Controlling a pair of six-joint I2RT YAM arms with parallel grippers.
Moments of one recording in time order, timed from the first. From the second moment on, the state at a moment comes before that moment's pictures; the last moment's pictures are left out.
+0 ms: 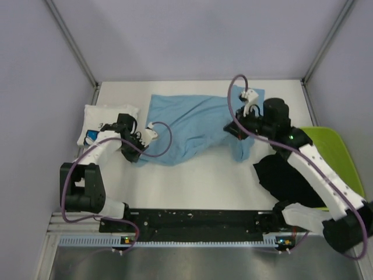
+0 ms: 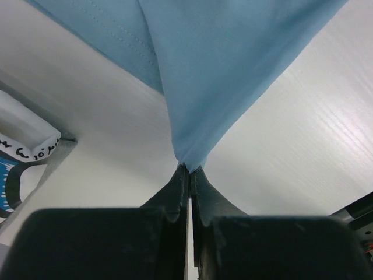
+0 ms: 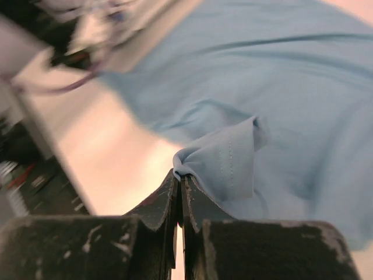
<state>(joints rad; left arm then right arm) -0.09 1.44 0.97 -0.86 0.21 0.77 0.40 1.22 1.13 -0.39 -0.39 0.09</state>
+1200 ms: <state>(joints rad) -0.05 1.39 0.81 -0.84 0.11 0.84 0.26 1.62 1.11 -0.67 0.24 0.47</state>
